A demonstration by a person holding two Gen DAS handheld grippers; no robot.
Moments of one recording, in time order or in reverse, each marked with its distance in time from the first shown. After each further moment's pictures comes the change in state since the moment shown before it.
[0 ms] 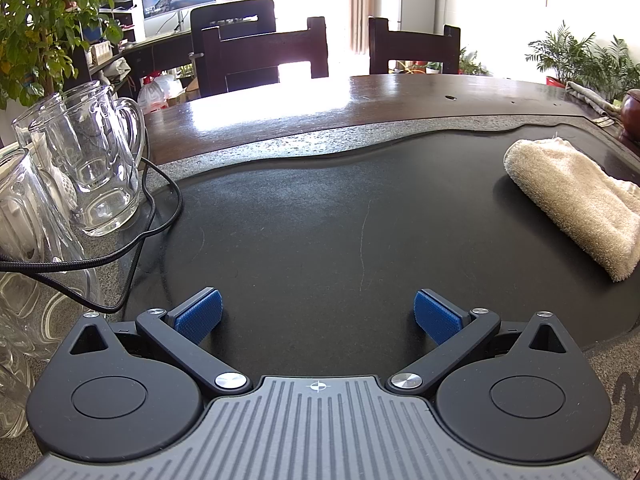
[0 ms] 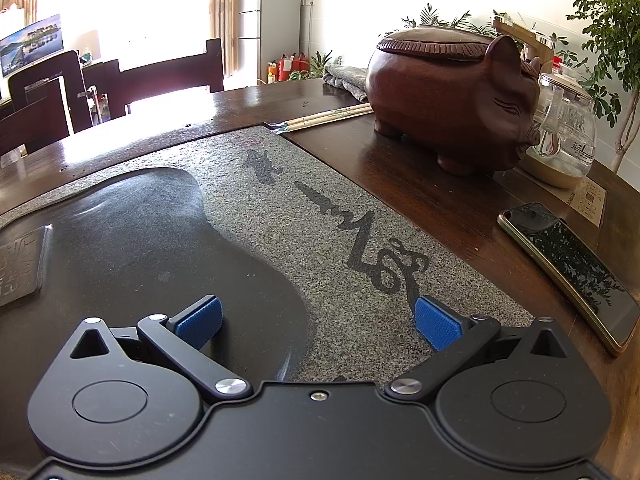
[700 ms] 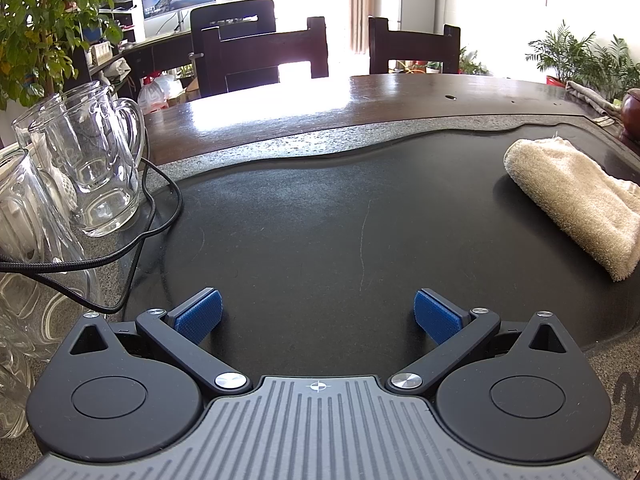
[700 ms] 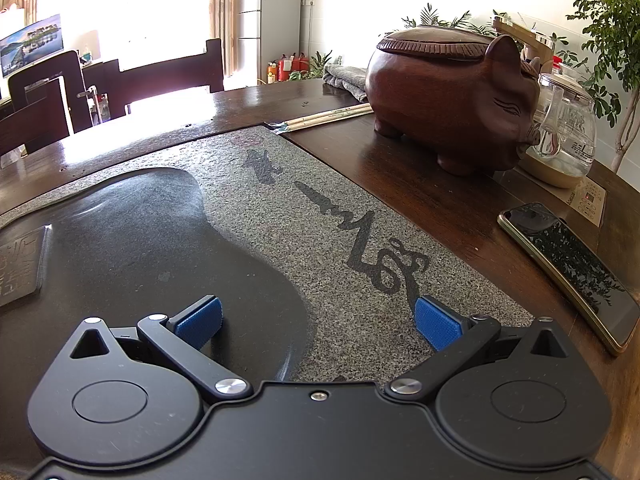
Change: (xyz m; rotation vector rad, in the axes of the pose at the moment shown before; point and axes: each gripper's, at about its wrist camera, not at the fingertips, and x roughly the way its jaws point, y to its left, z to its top) left arm 0.000 -0.001 0.000 0.000 0.000 0.000; right arm 0.000 0.000 0.000 0.000 0.000 0.000
